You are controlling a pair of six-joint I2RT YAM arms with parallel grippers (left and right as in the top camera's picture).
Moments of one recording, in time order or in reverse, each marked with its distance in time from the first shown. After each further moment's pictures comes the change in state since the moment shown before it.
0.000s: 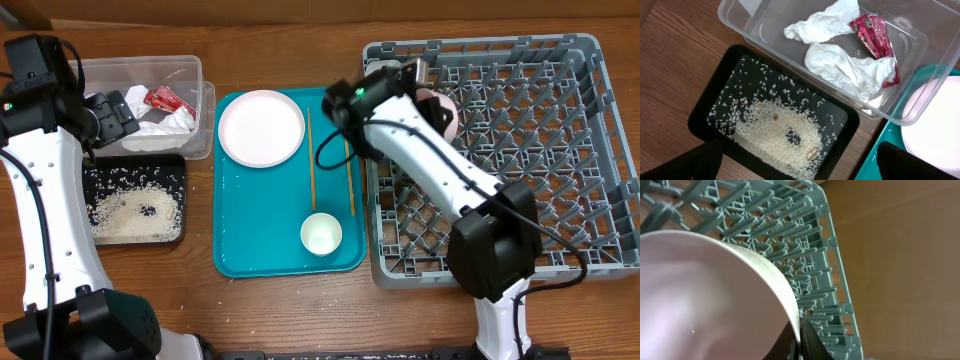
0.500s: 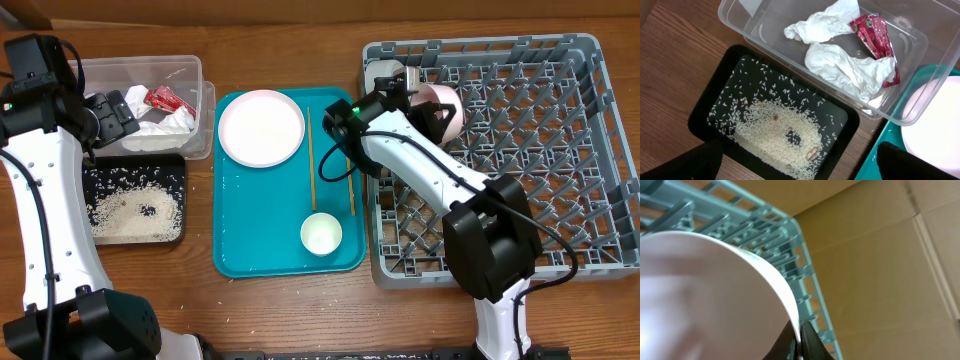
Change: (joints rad) left arm 0.000 0.000 0.000 0.000 0.000 0.000; right arm 0.000 -0.002 -0.139 0.130 0.242 0.011
